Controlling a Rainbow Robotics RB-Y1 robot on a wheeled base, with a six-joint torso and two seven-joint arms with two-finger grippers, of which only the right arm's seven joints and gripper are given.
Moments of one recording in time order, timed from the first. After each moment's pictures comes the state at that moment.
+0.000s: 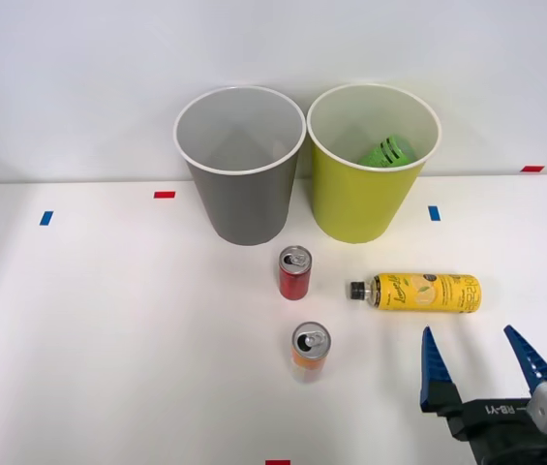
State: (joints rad) arm 0.81 -0.26 0.24 -2.12 -0.18 -0.34 1.55
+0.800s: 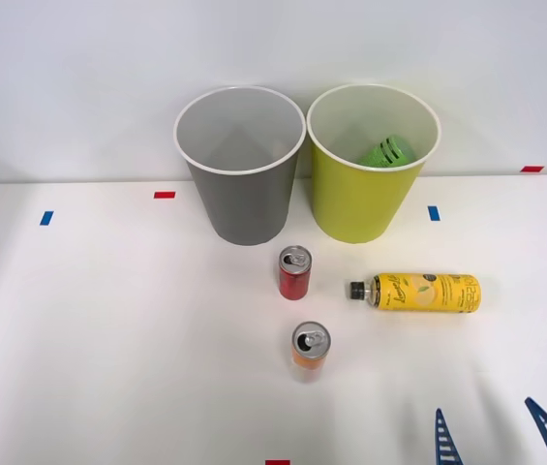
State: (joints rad) arm 0.91 -0.40 0.33 -1.90 -0.29 -0.68 1.82
